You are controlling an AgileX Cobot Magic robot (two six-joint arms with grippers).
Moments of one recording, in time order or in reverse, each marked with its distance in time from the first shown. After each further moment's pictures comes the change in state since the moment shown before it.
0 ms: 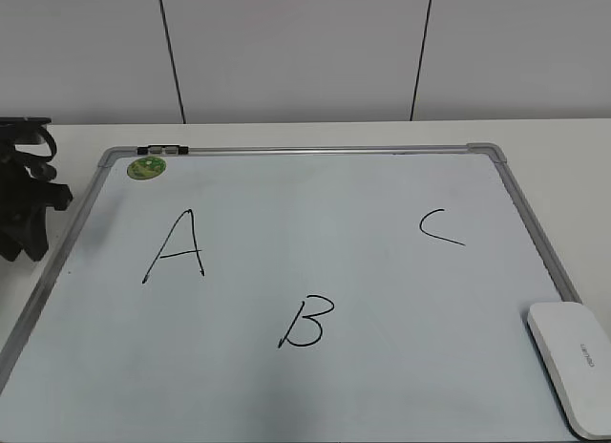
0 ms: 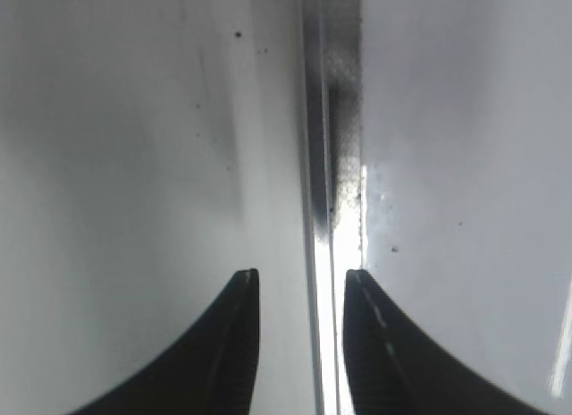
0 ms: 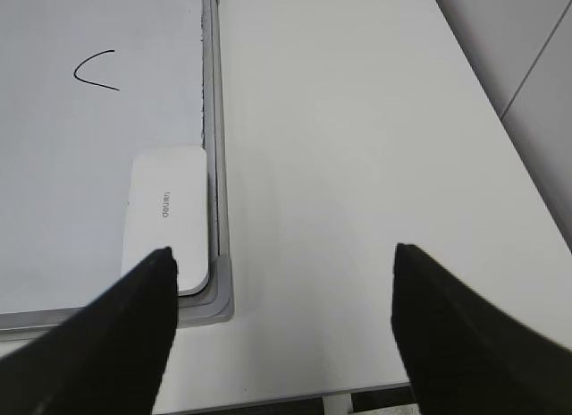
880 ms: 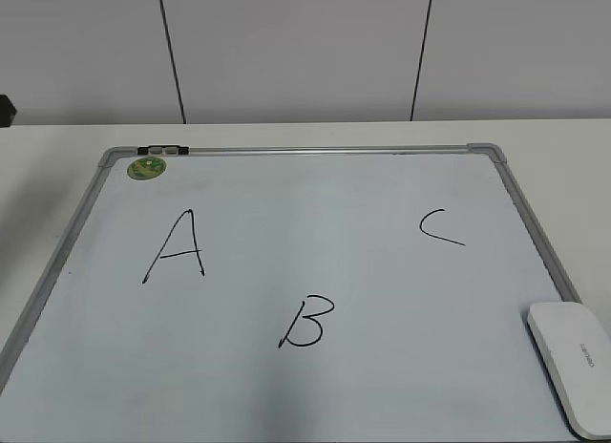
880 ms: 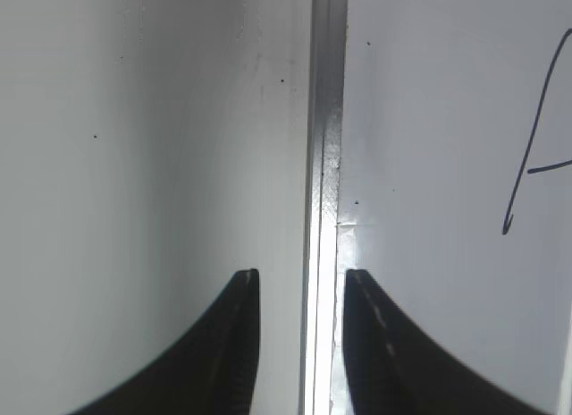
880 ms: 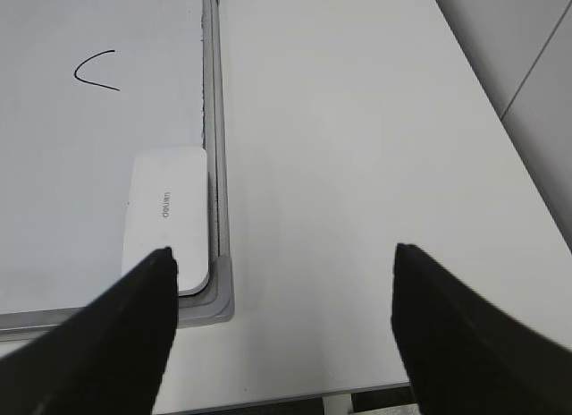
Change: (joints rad) left arm 0.000 -0.315 0.033 0.029 0.042 -0.115; right arm 0.000 0.000 0.000 0.000 0.000 0.000
